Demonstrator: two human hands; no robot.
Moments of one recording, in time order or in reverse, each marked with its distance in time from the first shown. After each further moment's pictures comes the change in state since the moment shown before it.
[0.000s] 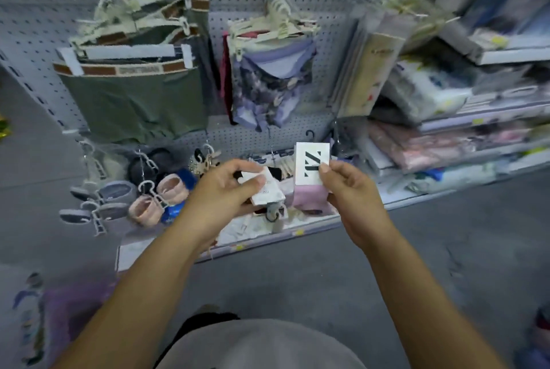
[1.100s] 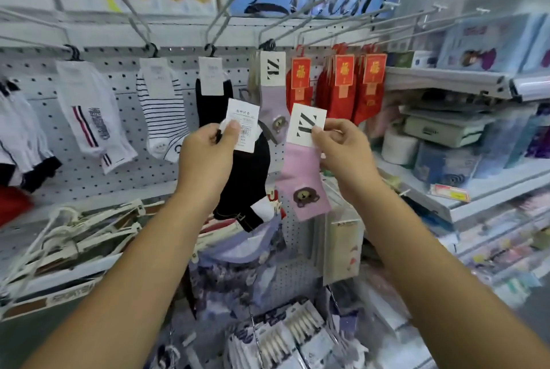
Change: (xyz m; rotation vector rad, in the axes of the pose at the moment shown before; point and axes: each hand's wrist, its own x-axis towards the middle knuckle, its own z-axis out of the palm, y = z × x) left_hand 0.245 0.320 0.090 0.237 0.379 0.675; right_hand 0.259 -0.308 -0.017 -0.006 0.146 -0.561
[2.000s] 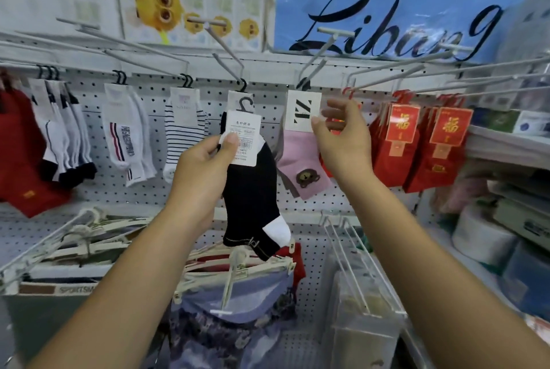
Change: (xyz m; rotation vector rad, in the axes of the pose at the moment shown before) left_hand 0.053 0.006 0.049 -0.265 0.188 -0.027; right_hand 0.170 -0.005 0.034 -0.125 -0.151 -0.332
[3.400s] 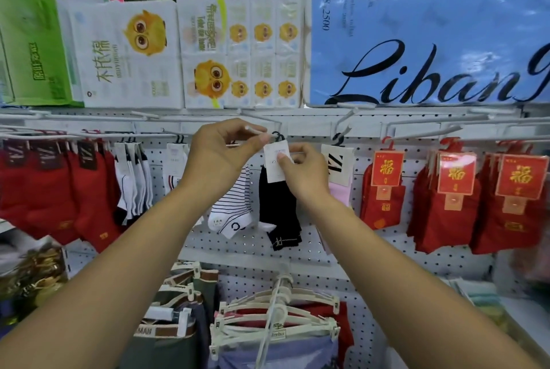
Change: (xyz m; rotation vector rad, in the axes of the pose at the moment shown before) left_hand 0.060 0.083 -0.014 0.444 0.044 0.539; right_hand 0.033 -0.017 0.117 0.178 -0.210 0.067
